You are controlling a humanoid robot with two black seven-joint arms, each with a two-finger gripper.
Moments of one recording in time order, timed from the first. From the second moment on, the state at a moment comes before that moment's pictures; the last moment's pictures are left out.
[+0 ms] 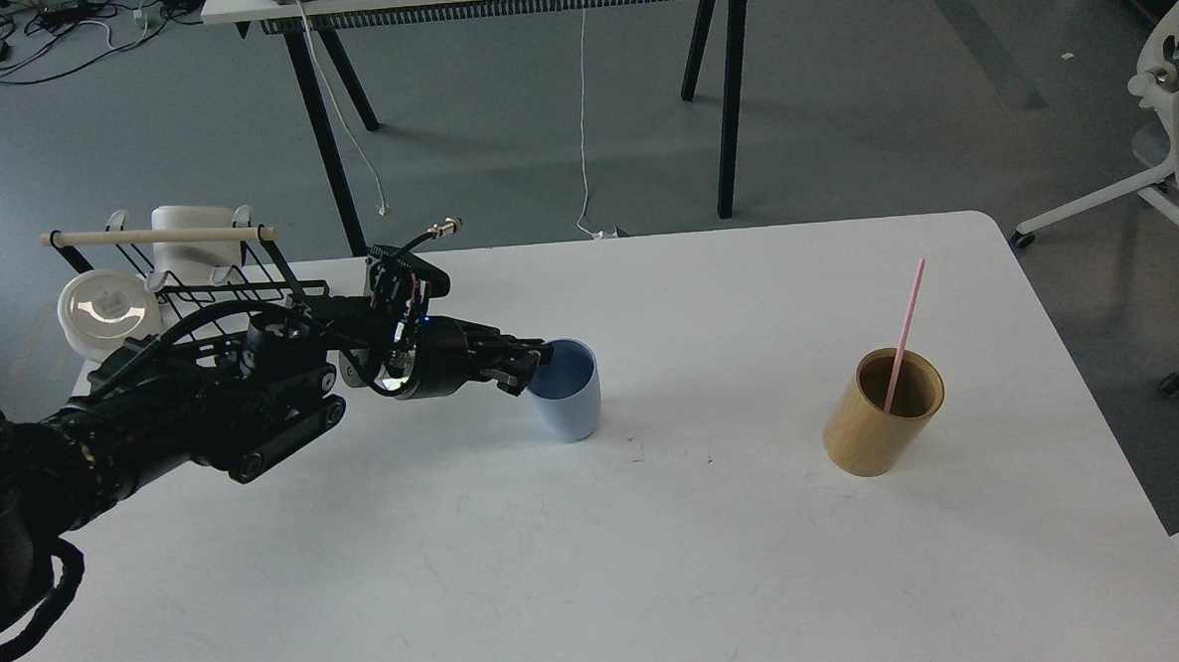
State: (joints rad) left arm -0.98 0.22 0.00 -0.66 1.62 -0.13 -0.49; right arm 0.63 -0.88 0.72 0.57 -0.10 0.49 0.49
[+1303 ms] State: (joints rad) left arm -0.82 0.52 -0.63 -0.94 0.78 -0.49 -0.49; right arm 0.57 -0.88 0.71 0.69 -0.11 0.49 0.49
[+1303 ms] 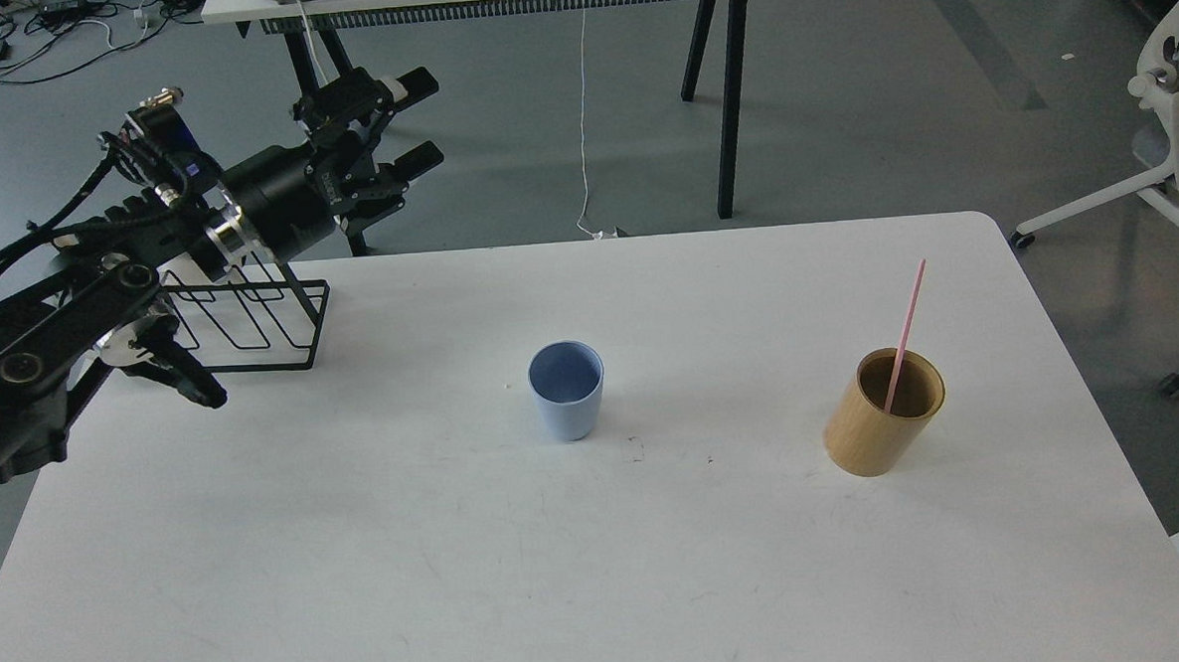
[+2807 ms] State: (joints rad) left arm -0.73 0.54 -0.69 -0.94 0.75 -0.49 -0.49; right arm 0.60 -1.16 0.67 1.26 -0.74 0.26 0.49
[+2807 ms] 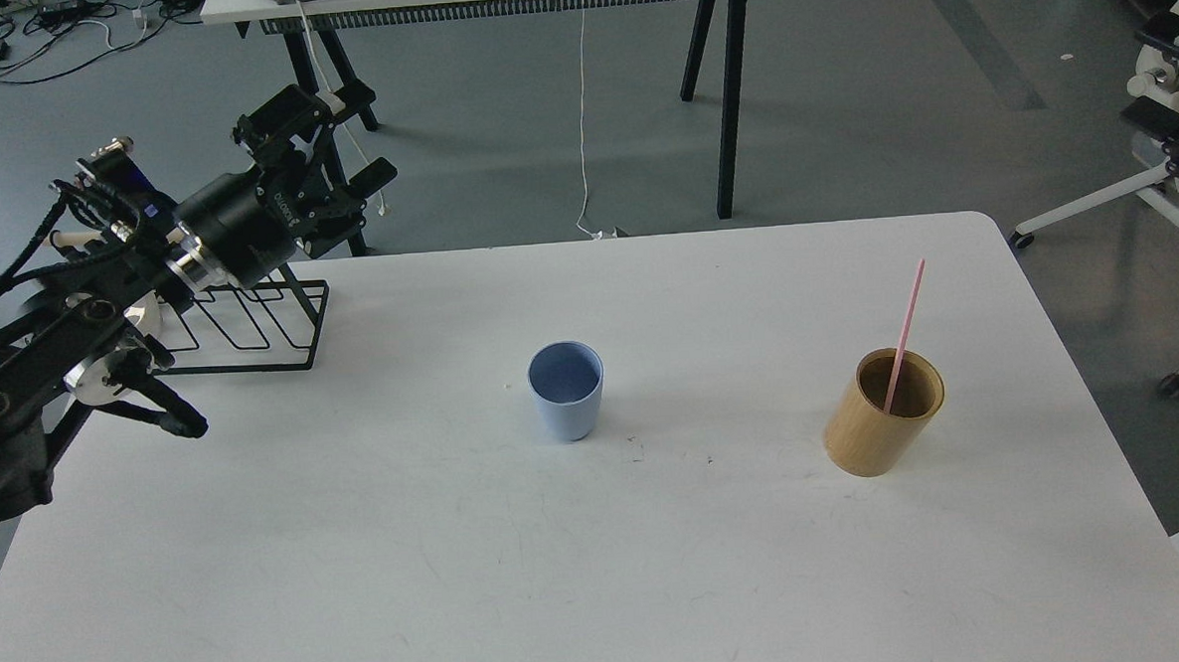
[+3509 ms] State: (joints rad) left arm -0.71 0.53 -0.70 -0.94 0.76 -0.49 -0.49; right arm 0.60 -1.25 0.46 1.44 -1.22 -0.12 0.49
